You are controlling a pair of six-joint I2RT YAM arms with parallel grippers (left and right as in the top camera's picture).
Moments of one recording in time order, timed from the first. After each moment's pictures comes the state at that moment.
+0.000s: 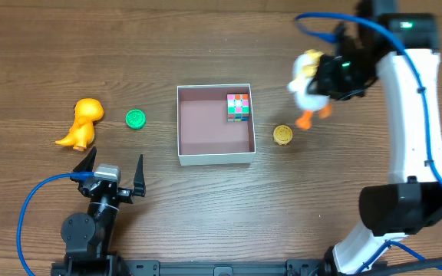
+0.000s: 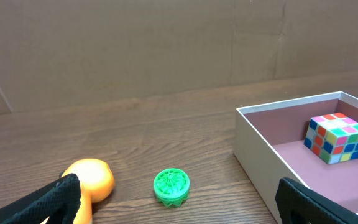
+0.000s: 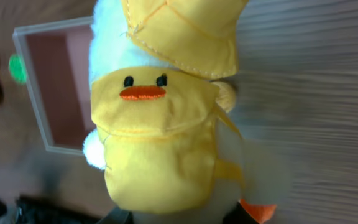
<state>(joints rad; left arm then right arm) 0.06 0.01 0.01 -0.06 0.18 0.08 0.09 1.89 2.08 -1.62 -0.31 0.10</state>
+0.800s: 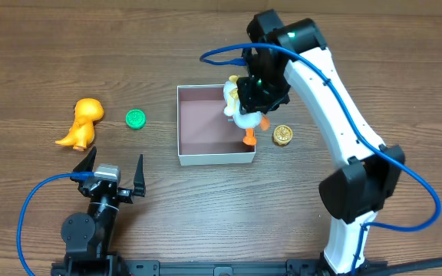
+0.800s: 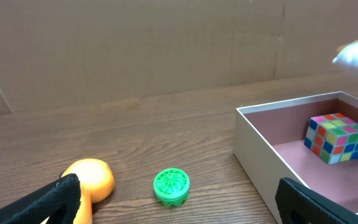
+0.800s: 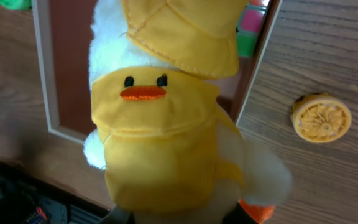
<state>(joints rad) 0.06 0.01 0.01 -0.06 0.18 0.08 0.42 2.07 2.08 -1.54 -0.26 0.16</state>
